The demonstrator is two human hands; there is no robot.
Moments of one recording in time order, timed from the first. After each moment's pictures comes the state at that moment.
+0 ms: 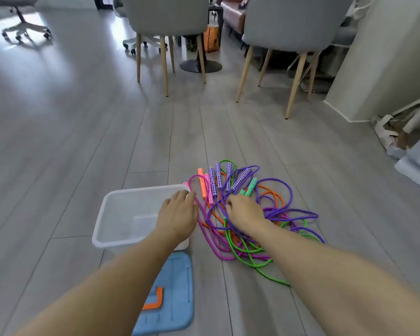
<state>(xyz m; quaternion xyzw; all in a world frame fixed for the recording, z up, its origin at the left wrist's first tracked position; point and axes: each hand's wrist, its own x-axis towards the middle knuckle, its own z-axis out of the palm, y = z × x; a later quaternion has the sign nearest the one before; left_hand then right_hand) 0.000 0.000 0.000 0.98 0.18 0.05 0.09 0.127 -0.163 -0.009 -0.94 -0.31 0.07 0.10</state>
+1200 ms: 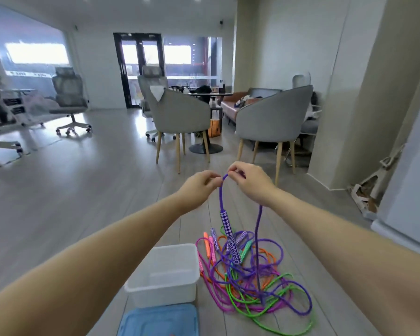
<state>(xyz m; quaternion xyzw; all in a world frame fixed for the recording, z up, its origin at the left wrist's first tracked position) -0.041 -0.064 0.325 0.91 0.06 0.17 0.38 0.076 -0.223 0.327 -0.83 -0.41 -0.10 0.36</state>
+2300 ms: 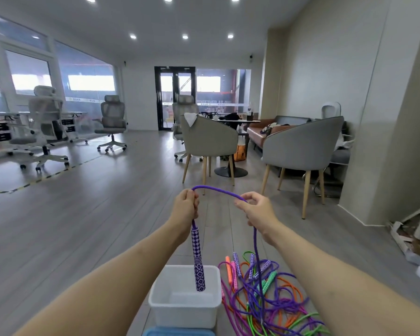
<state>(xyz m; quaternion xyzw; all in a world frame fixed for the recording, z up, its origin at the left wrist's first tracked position) -0.117 -0.018 0.329 0.62 0.20 0.34 0.67 0.009 -0.176 0.322 -0.71 -0.30 0.08 0.63</state>
